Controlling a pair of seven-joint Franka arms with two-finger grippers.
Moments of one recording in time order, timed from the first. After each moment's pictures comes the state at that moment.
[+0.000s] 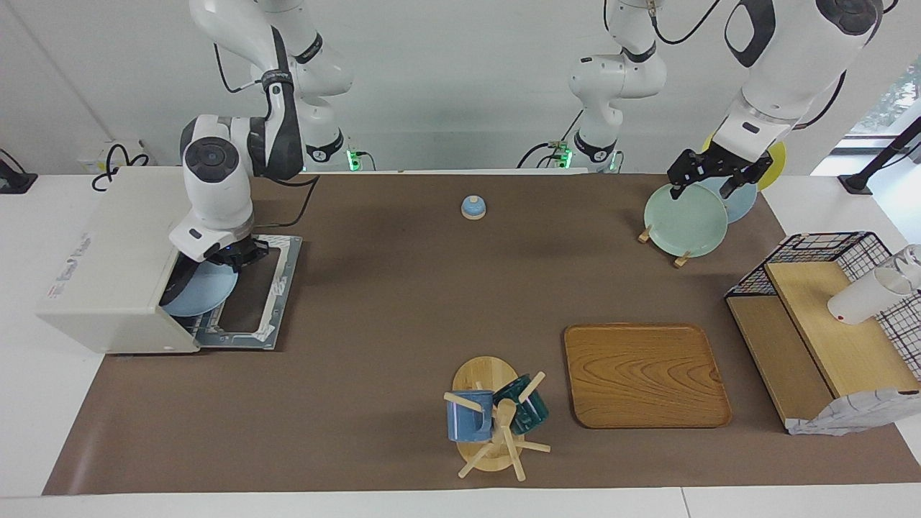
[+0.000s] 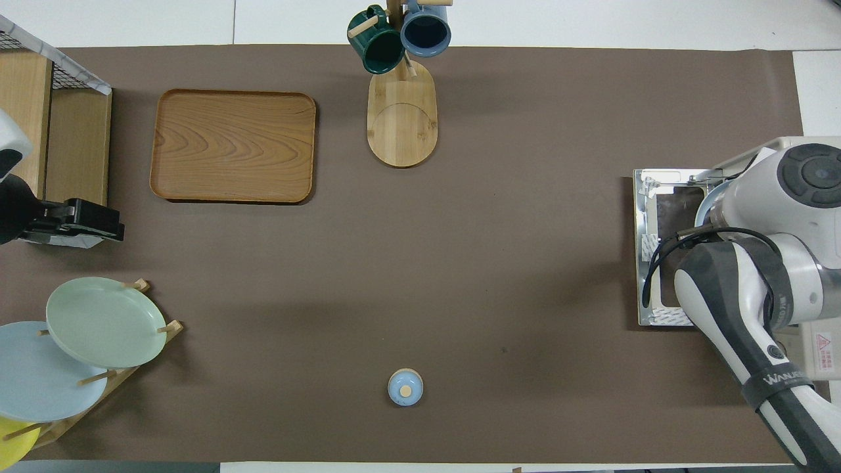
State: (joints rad) left arm -0.07 -0.08 -0.02 -1.72 -0.02 1.57 -0.02; right arm 0.00 0.04 -0.04 -2.13 -0.31 2.09 -0.04
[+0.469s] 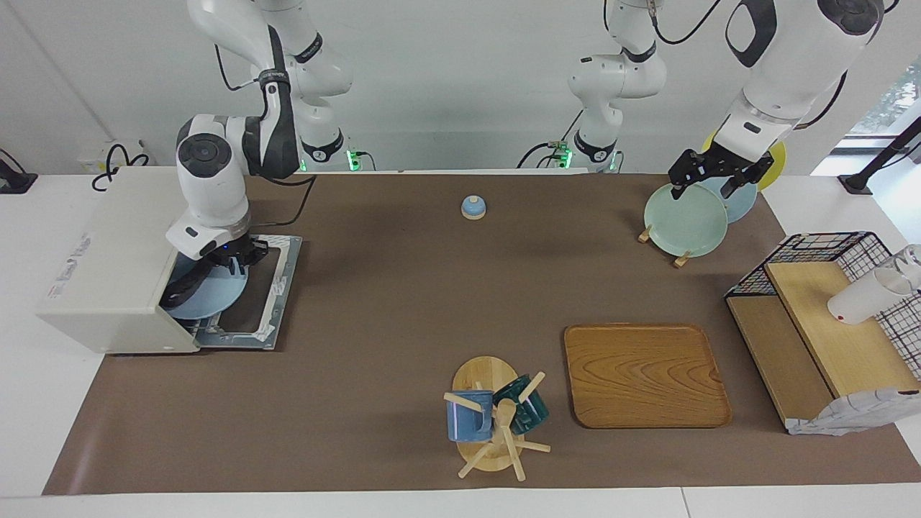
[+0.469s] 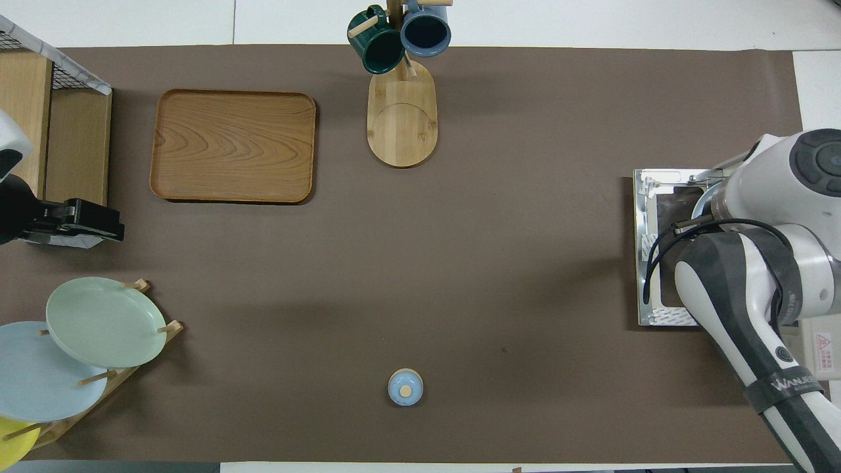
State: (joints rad) left arm -0.07 -0.08 -0.02 -1.72 -0.02 1.57 -0.02; right arm 0.05 0.03 -0.01 -2.02 -0.23 2.00 -0.06
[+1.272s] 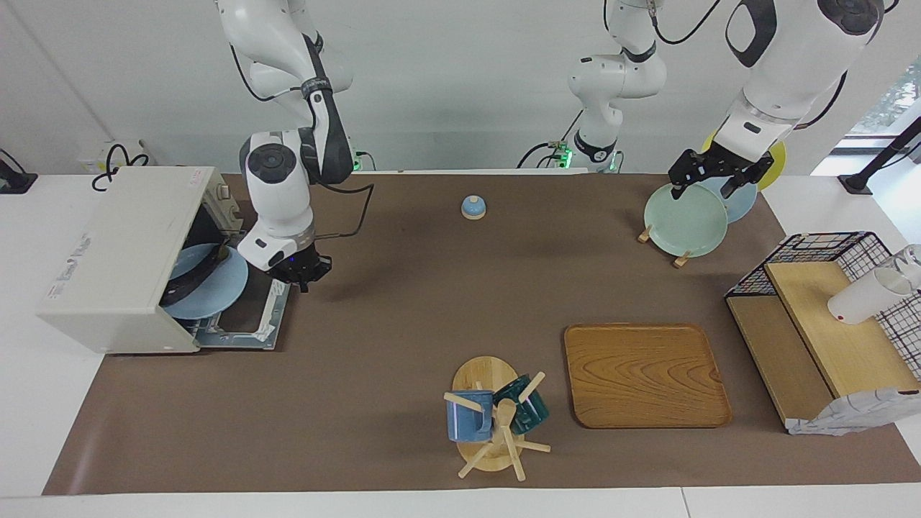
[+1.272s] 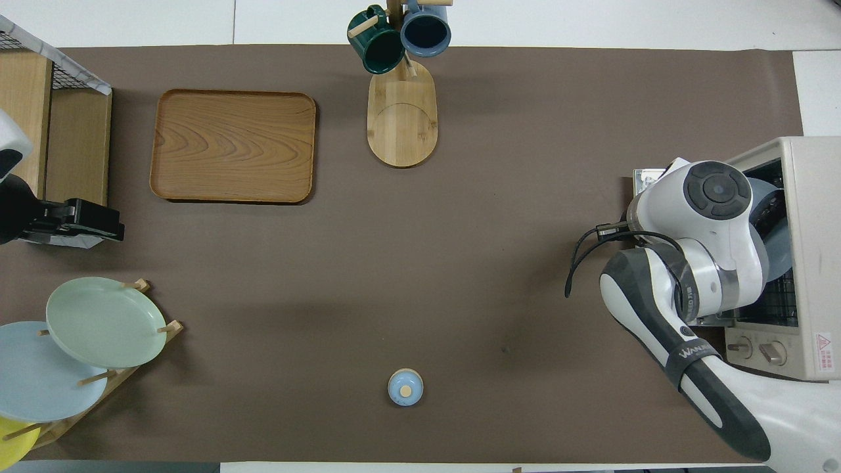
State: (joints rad) left arm -0.07 -0.08 -0.02 -1.72 -0.02 1.57 -0.02; right arm 0.10 0.18 -0.01 -2.17 -0.16 2.30 0.11
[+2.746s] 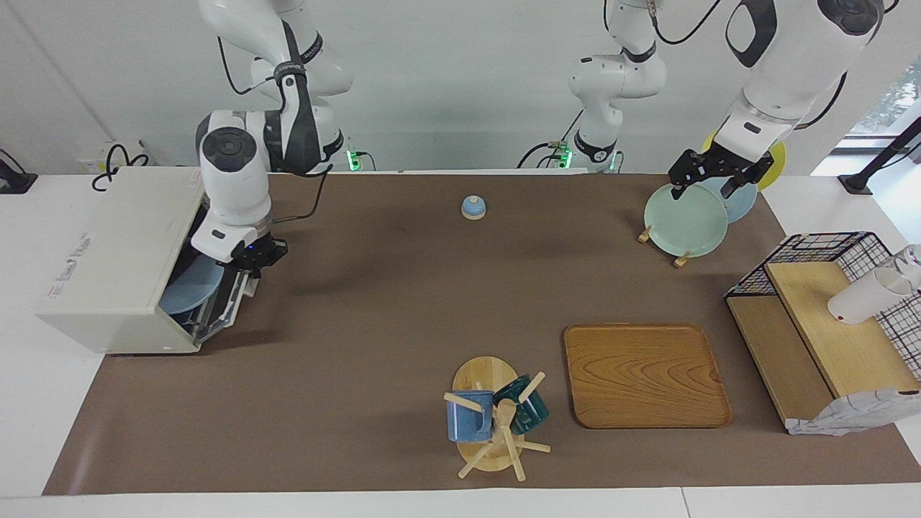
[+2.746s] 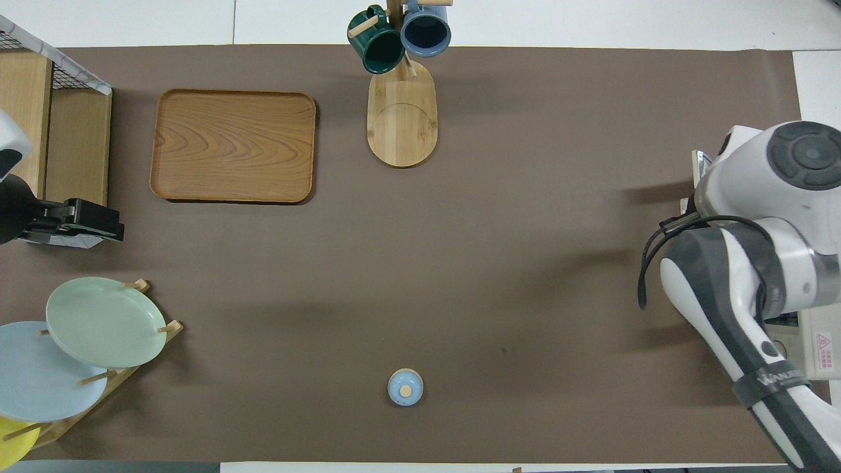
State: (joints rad) left arm -0.07 -0.08 -0.02 -1.72 -0.02 1.57 -0.02; right arm 0.01 0.04 0.00 -2.02 -0.24 2.01 -0.22
